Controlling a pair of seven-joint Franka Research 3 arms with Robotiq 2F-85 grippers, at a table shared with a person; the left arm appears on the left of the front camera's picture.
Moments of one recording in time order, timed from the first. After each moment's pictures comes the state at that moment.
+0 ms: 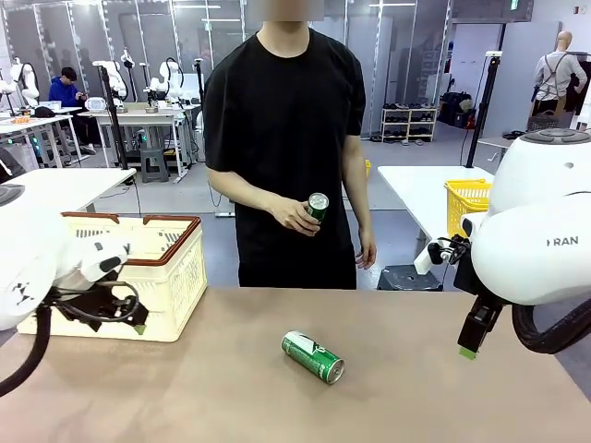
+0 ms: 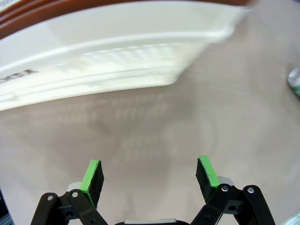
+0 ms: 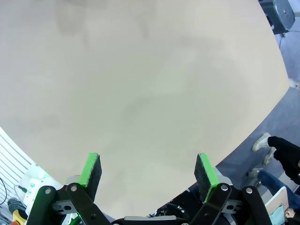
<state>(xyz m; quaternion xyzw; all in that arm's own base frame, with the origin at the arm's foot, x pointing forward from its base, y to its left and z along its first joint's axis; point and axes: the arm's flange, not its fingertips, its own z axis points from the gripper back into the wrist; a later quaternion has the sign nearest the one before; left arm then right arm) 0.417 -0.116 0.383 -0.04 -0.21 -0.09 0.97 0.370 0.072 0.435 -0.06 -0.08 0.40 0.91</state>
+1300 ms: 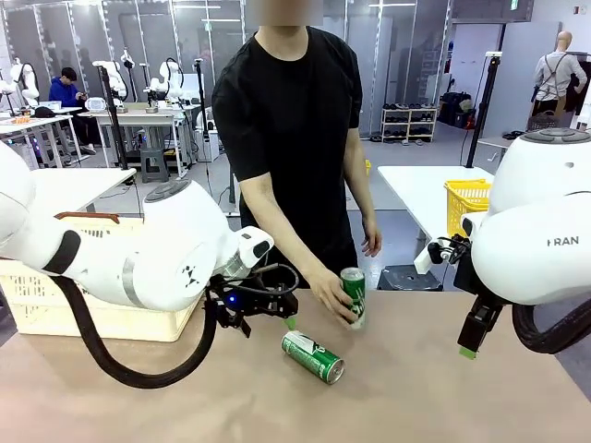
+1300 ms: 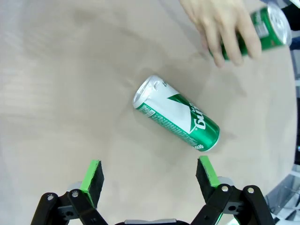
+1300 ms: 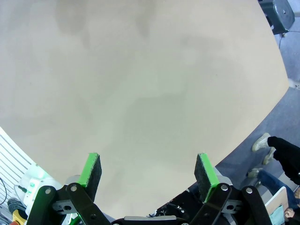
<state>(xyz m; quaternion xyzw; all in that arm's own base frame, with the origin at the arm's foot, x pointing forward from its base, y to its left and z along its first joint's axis) 0.443 -0.350 0.377 -0.17 -0.15 -0.07 0.97 0.370 0.073 0.436 -0.06 -0.08 0.40 0.91</state>
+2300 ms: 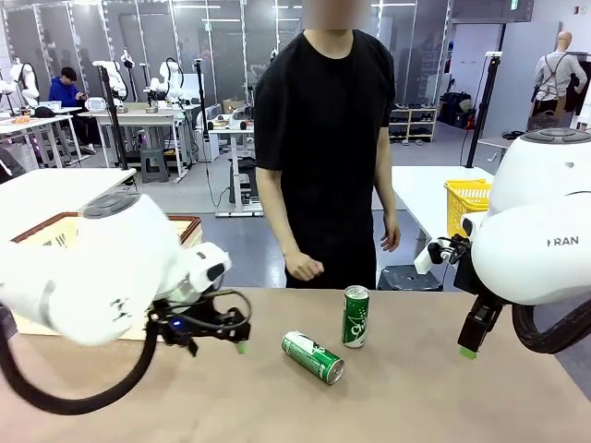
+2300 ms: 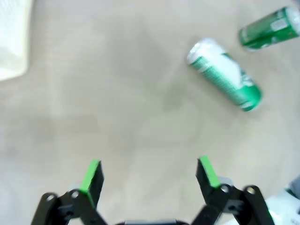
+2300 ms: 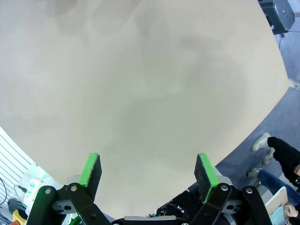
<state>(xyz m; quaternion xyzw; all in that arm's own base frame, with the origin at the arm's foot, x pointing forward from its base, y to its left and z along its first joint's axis) 0.380 -0.275 0.379 -0.11 -0.17 -0.07 0.98 0.370 0.073 0.436 -0.06 -0.08 0.40 0.91</state>
